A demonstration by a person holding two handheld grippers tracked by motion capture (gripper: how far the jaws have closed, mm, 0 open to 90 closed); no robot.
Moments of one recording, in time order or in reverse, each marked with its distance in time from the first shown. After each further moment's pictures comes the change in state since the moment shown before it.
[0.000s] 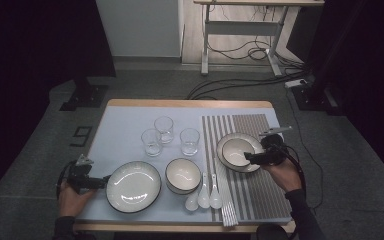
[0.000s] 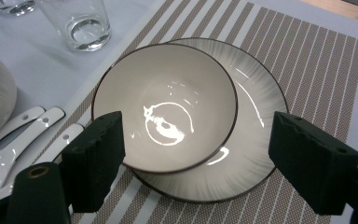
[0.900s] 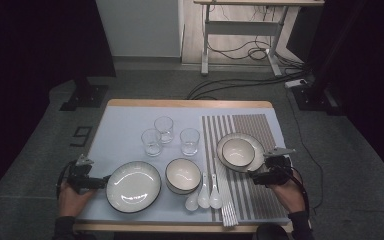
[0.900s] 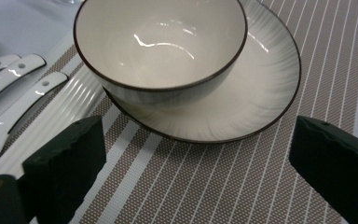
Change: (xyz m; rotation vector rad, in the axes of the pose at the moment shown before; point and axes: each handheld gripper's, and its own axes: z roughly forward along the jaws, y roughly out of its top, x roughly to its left) left arm 0.000 0.000 0.000 0.000 0.000 -0.001; right arm 0.006 -0.060 0.009 -0.008 -0.037 -0.005
